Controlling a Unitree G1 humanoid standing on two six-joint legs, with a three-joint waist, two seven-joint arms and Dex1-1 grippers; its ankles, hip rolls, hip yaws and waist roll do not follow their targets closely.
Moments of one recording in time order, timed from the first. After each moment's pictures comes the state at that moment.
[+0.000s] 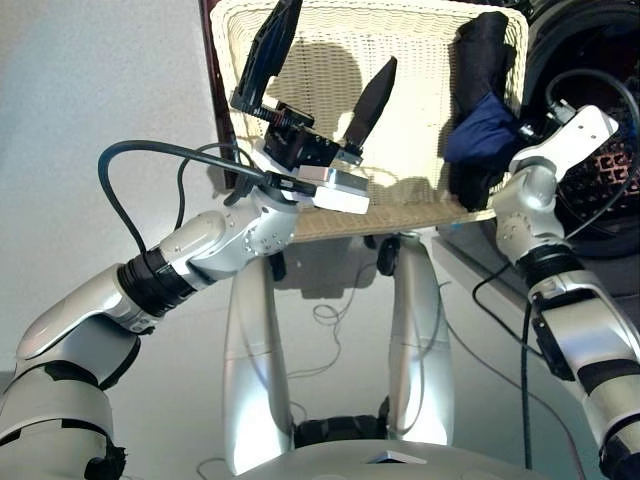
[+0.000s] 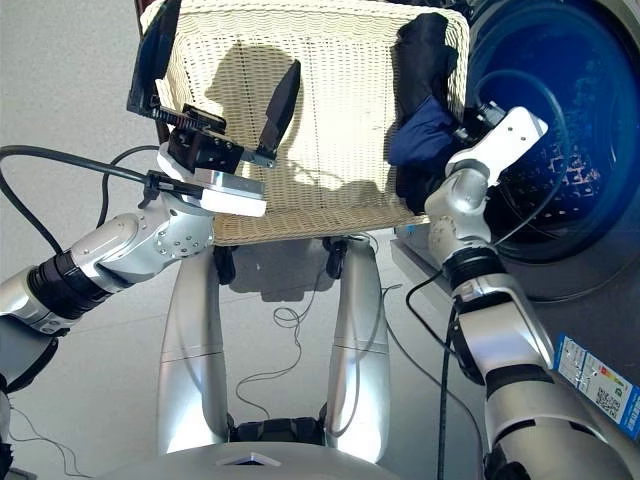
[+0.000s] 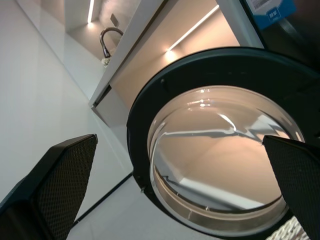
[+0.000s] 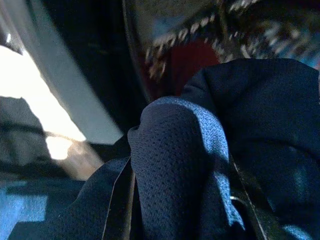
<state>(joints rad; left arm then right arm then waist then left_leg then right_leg) -0.90 0.79 -0.84 -0.14 0.33 -0.17 0.81 -0.97 -0.59 0.30 0.96 0.87 -0.37 -0.54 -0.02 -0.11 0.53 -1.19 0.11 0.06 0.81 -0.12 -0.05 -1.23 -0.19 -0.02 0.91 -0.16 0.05</state>
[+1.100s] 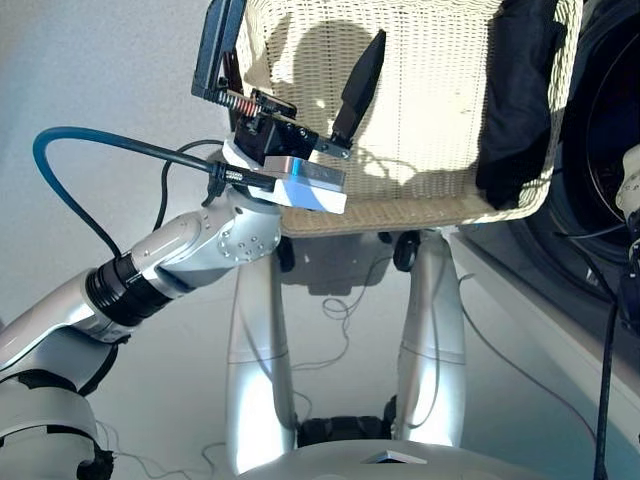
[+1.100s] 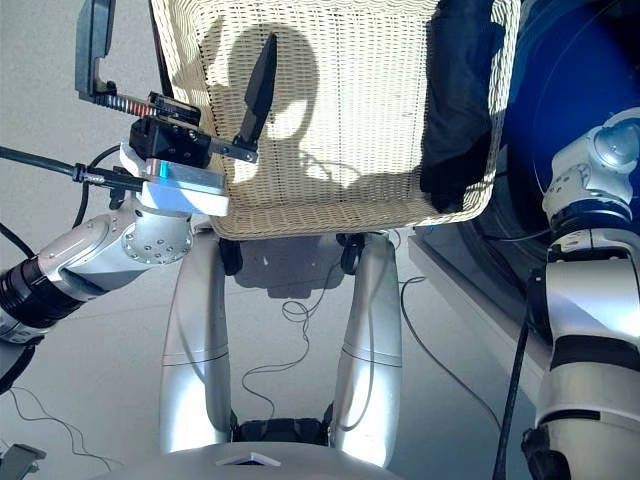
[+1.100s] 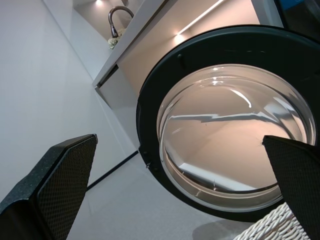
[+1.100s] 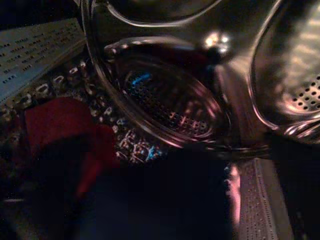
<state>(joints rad) -0.87 0.87 -0.78 -0.29 0.23 -0.18 0.81 -1.15 -0.84 0.22 1.24 0.87 -0.29 -0.64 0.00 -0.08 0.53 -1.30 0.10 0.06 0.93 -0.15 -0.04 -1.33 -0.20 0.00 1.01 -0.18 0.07</state>
